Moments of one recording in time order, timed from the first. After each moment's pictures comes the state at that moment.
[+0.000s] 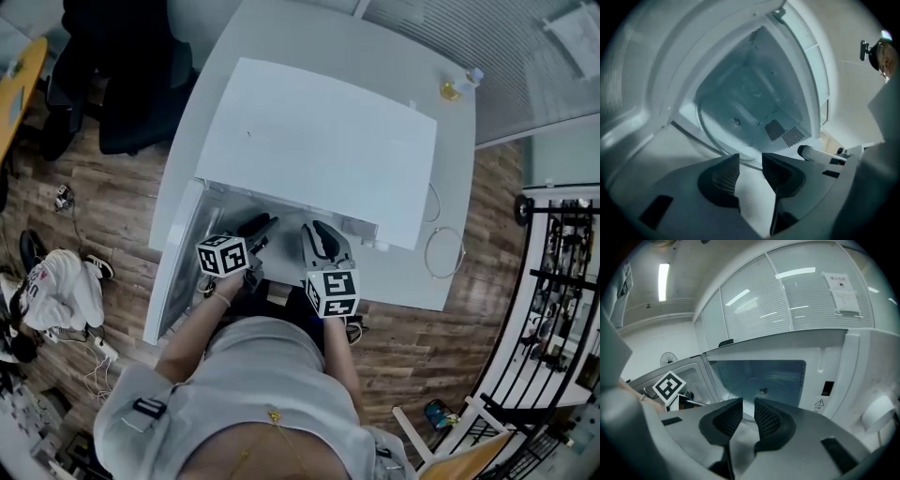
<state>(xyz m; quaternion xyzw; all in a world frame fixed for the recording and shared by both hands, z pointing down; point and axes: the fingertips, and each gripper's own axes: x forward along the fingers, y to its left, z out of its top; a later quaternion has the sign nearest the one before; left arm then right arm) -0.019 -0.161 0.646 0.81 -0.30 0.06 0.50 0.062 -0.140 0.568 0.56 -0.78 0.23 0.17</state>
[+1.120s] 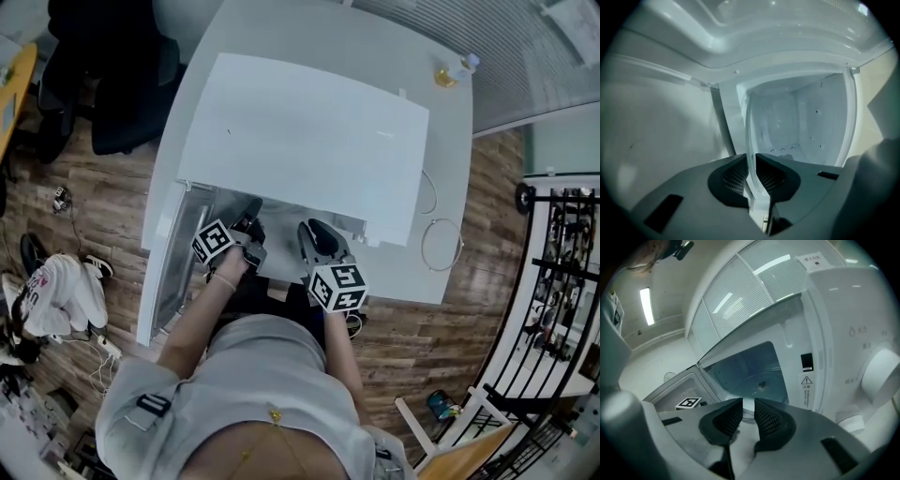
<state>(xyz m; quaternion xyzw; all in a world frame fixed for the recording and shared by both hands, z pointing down) -0.032 -0.194 0.691 0.63 -0.37 -0.14 0.67 0.085 -0.132 0.586 0.54 -0.77 0.33 0.09</state>
